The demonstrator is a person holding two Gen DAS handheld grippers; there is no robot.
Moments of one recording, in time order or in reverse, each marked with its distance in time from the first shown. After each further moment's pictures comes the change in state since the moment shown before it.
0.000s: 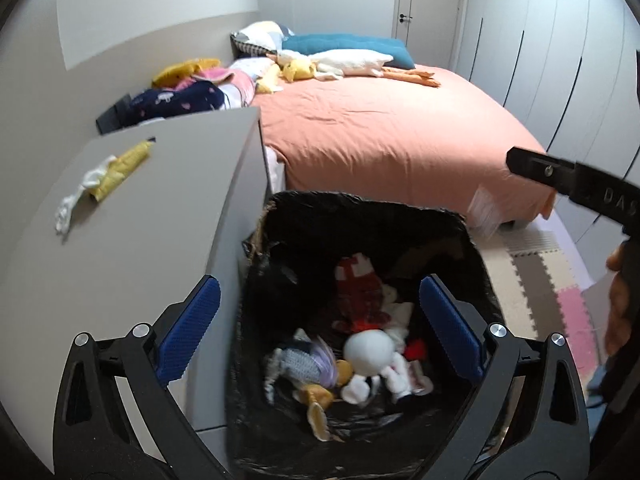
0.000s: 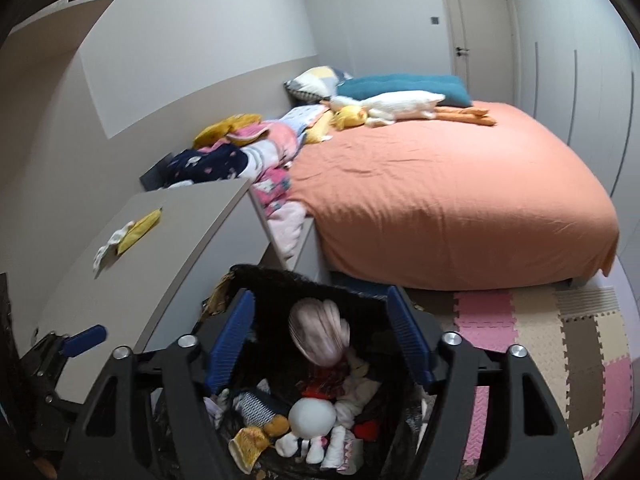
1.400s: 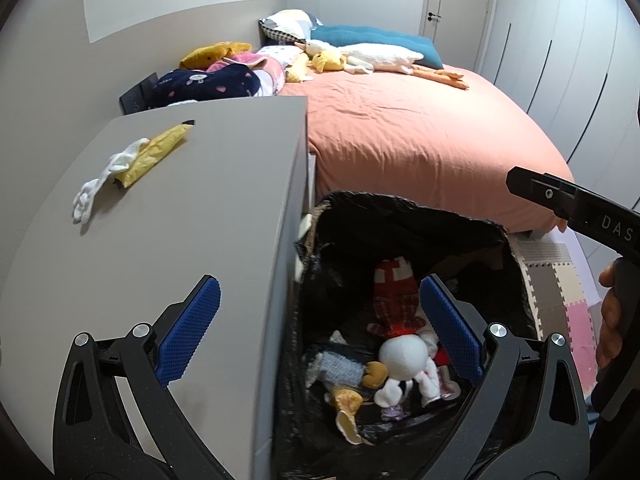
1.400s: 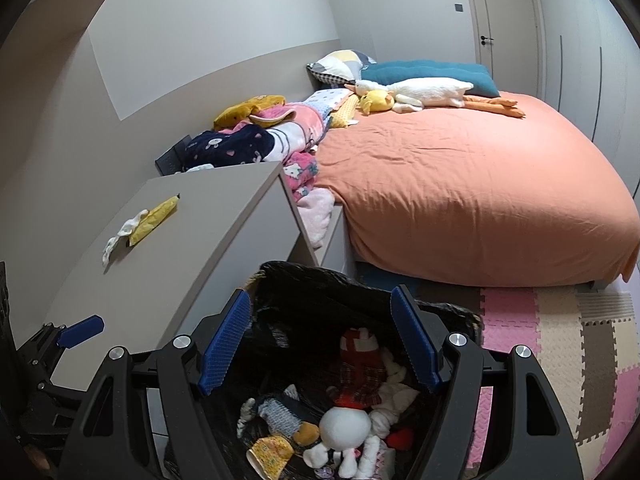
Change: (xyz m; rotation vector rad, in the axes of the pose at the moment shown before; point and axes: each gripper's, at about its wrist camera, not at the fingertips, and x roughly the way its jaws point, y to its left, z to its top) left arm 0.015 0.057 0.012 -0.080 0.036 0.046; right arm 0.054 0.049 0.015 -0.031 0.067 0.079
